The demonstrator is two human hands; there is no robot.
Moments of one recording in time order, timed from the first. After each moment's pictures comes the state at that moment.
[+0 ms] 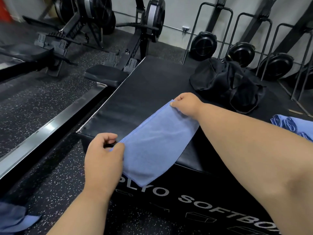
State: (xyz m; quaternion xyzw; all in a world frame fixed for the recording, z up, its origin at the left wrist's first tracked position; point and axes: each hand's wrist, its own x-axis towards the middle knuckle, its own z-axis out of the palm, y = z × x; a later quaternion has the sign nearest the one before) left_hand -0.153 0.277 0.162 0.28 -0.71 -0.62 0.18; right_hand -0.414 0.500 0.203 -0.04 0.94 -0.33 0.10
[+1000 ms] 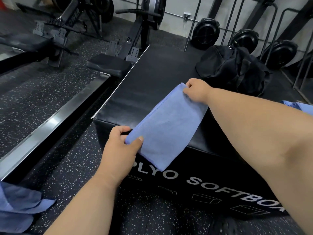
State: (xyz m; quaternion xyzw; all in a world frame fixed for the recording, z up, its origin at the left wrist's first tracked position) left_hand -0.134 0.256 0.148 0.21 -0.71 -0.67 0.03; right_hand -0.405 0.497 0.212 -0.04 0.97 -0.22 0.07
